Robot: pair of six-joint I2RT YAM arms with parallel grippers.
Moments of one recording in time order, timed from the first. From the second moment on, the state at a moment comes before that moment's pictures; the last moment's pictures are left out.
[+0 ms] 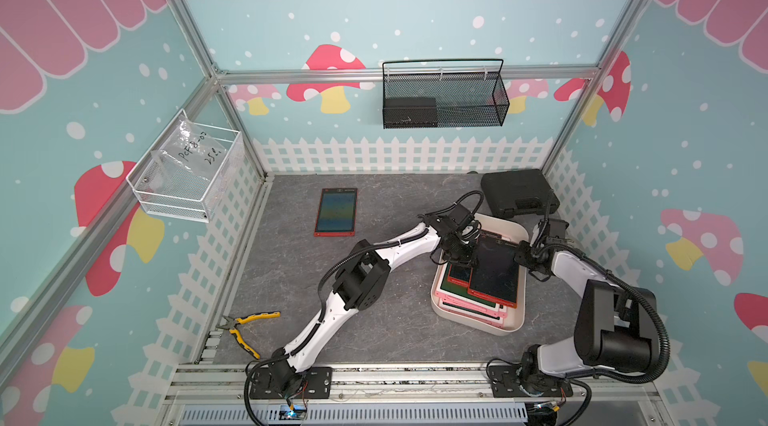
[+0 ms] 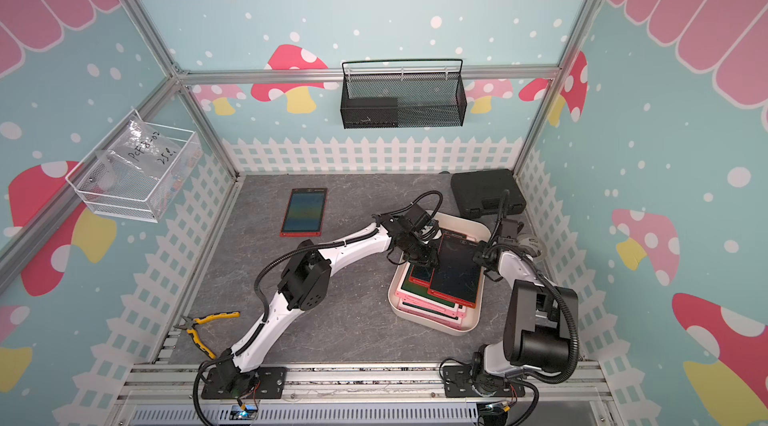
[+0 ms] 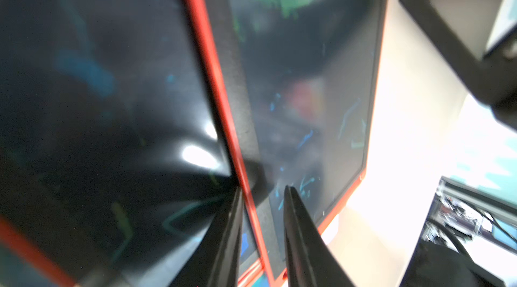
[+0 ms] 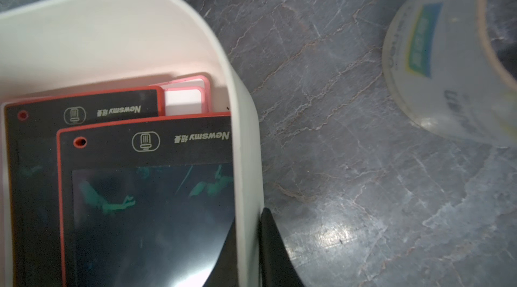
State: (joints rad) left arm -0.87 2.52 2.17 -0.71 0.55 -0.55; right arm -0.20 1.47 0.77 -0.32 -0.08 0.26
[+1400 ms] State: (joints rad) left arm -0.87 2.45 1.92 -0.26 0.77 -0.78; right arm -0.21 1.47 0.75 -0.28 -0.13 0.26
